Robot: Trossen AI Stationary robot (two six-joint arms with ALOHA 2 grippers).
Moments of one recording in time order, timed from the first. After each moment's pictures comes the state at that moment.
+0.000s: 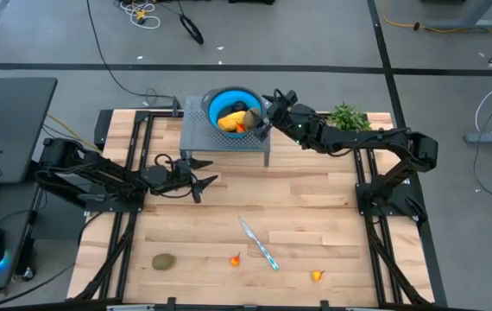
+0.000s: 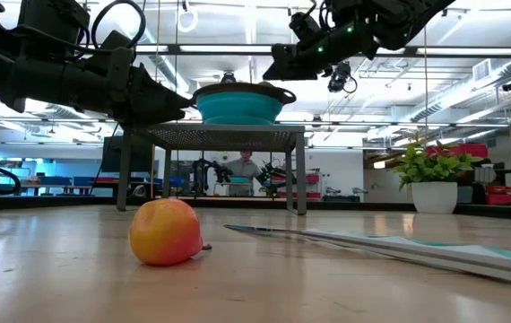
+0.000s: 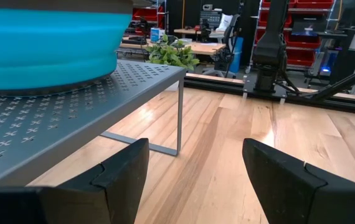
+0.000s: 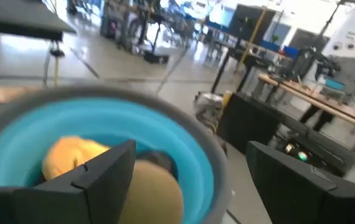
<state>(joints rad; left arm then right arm) -0.04 1.28 0.13 1.10 -0.43 -0.08 -0.34 1.57 1.04 0.42 0.41 -0.27</state>
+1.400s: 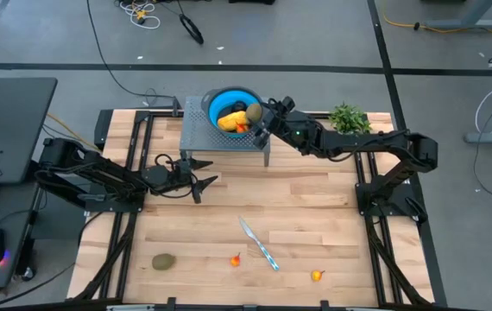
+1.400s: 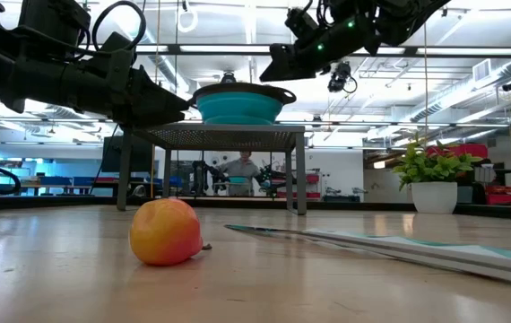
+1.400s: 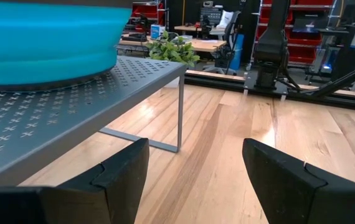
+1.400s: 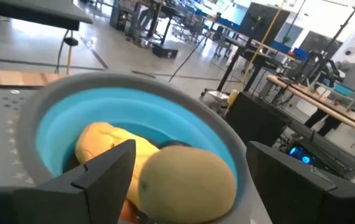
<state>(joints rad) -0.04 1.28 0.13 1.09 -0.43 -0.09 -0.27 1.57 1.04 0.38 0.44 -0.30</state>
